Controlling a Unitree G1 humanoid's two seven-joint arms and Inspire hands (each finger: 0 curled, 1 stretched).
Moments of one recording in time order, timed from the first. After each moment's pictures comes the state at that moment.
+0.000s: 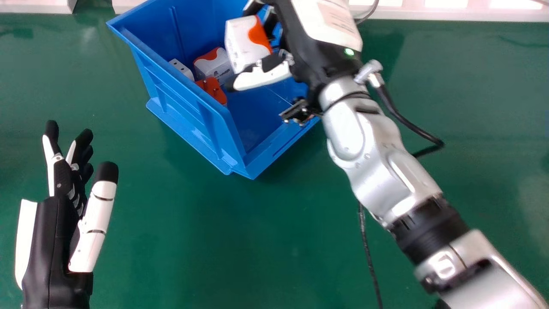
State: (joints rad) left arm 0.46 0.09 0.23 -0.21 -0.04 -0.40 -0.07; right arm -0.86 -0.02 0.41 0.62 -0.71 0.09 -0.22
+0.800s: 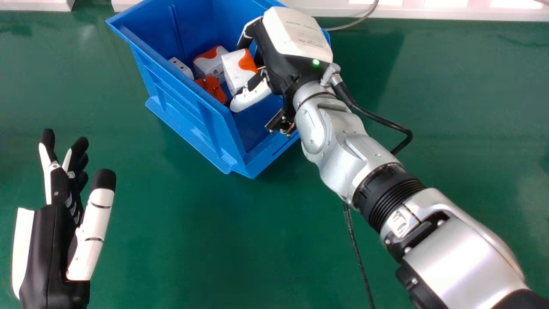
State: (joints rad) left arm 0.49 0.08 0.23 -0.22 -0.01 -0.41 -0.05; right arm -1.05 0.07 0.43 1.06 -0.64 0.10 -0.28
